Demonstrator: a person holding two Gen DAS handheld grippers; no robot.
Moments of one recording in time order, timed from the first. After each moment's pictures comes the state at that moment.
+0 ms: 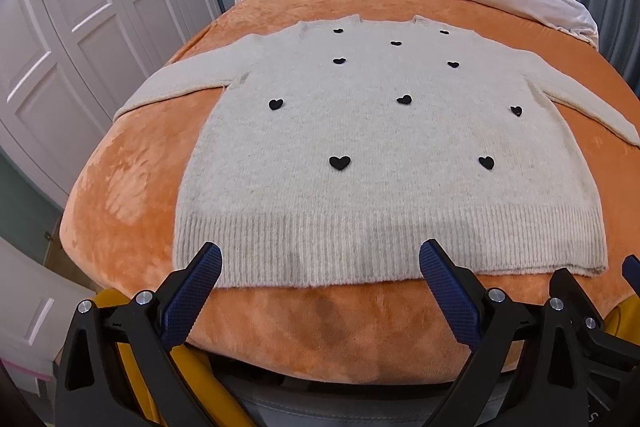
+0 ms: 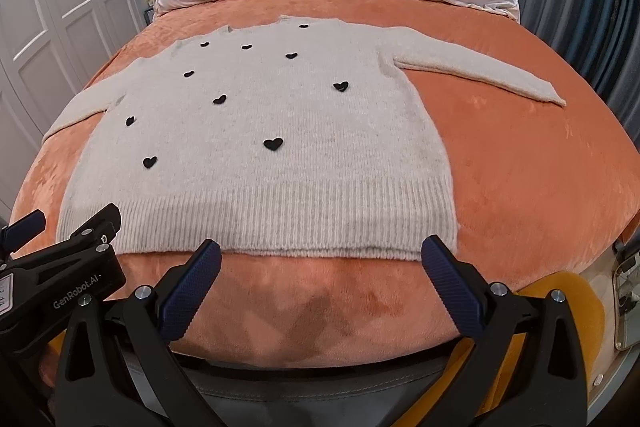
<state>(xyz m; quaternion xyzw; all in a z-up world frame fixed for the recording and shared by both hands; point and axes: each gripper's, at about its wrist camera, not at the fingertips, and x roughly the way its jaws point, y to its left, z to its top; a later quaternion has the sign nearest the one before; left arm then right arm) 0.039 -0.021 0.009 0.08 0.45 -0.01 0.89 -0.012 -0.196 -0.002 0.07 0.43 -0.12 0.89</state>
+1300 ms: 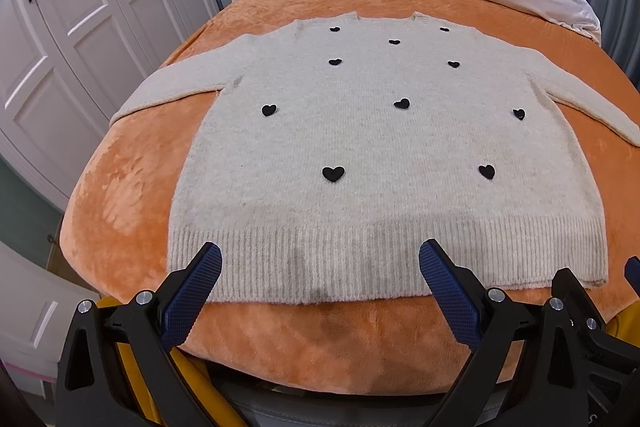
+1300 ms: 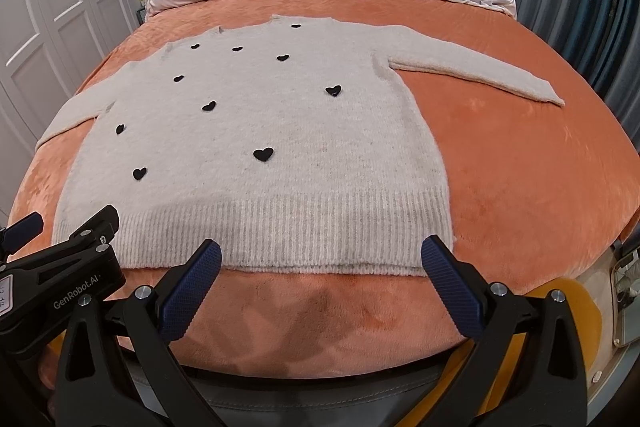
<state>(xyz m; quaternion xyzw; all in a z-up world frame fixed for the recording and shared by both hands) 0.052 -0.033 0.013 0.08 0.46 -0.01 0.88 -0.001 -0.203 0.000 0.08 0.44 -0.12 0.89</state>
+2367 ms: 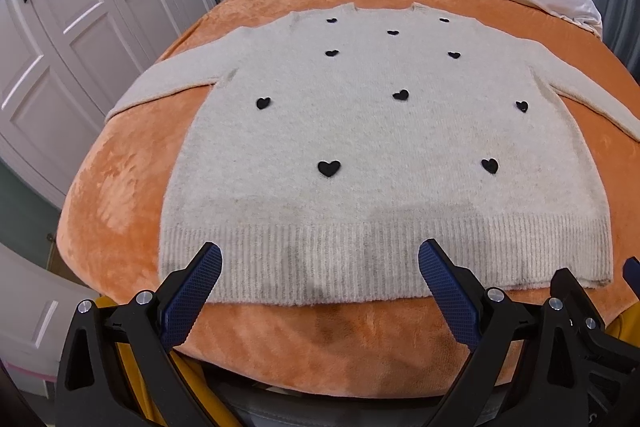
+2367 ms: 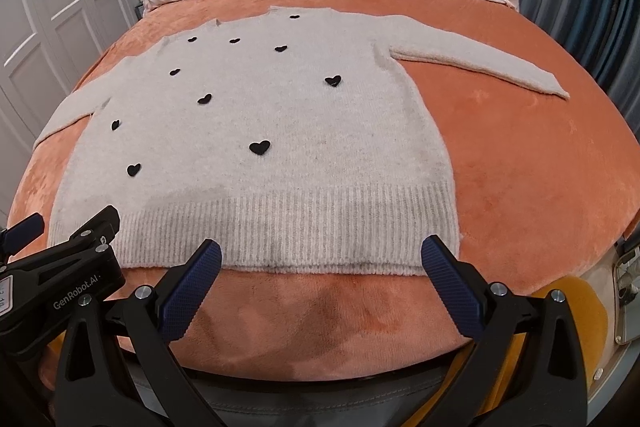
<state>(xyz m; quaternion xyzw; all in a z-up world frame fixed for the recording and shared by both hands) 0.060 -0.035 0.005 0.09 0.48 -0.01 0.87 0.006 -0.212 -0.011 0.08 0.45 -0.12 0.88</state>
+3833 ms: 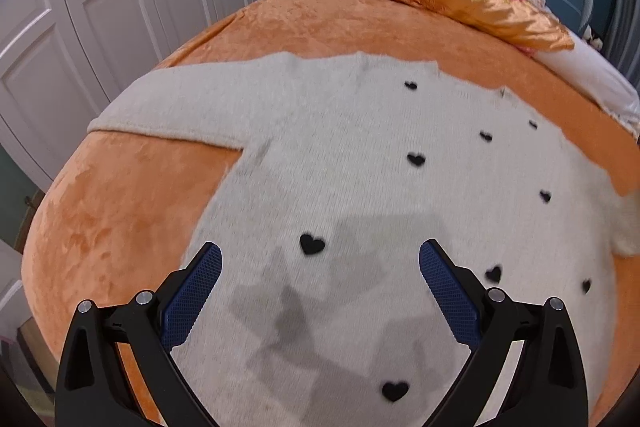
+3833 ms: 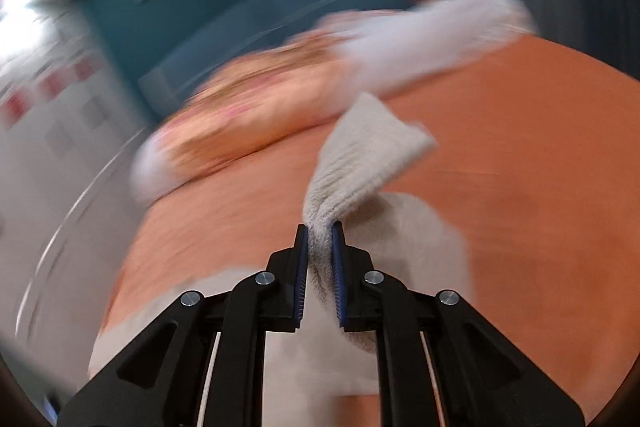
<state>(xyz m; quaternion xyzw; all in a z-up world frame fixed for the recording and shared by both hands) 0.232 0.031 0.010 -0.03 0.46 0.03 0.89 0.270 -0.455 0.098 0.24 0.26 -0.03 0.93</state>
